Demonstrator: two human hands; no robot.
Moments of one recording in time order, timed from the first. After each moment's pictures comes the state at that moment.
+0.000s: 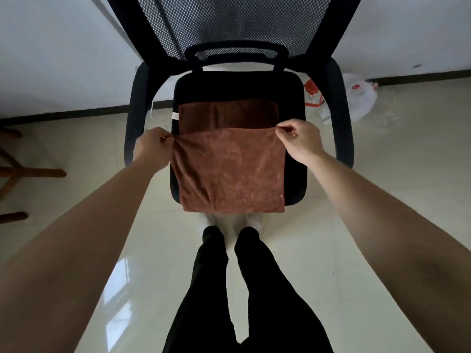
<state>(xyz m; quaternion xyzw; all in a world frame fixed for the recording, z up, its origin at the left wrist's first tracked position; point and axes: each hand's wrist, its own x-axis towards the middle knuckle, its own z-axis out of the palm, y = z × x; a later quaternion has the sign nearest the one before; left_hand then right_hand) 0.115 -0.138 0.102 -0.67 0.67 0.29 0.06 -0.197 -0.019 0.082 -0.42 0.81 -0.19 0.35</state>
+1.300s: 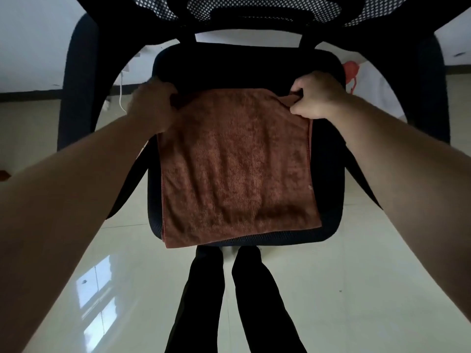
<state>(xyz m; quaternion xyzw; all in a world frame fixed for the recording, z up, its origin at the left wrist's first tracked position) 0.074 -0.271 -0.060 -0.53 0.82 0.17 0.11 -0.229 -0.170 -0.034 -0.52 0.79 0.07 0.33</state>
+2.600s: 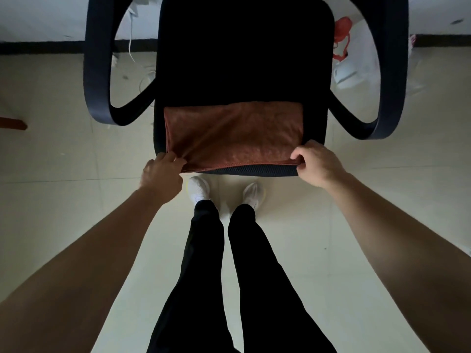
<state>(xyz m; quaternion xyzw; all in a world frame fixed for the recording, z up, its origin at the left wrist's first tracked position) 0.179 0.002 -0.028 -0.49 0.81 0.21 0.25 -0.177 0.101 -0.024 -0.55 0.76 0.10 0.35</state>
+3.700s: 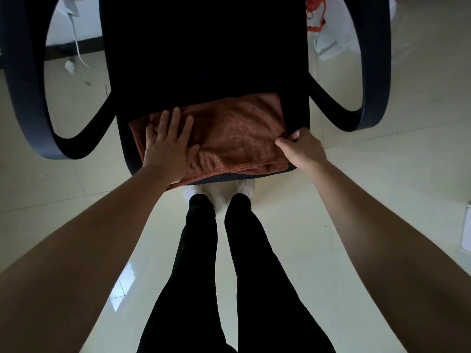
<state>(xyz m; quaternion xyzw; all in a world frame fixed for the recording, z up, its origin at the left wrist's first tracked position) 0.097 -0.056 -0.073 -0.39 0.87 0.15 0.25 -0.182 0.073 -0.042 -0.18 0.88 -0.01 0.43</state>
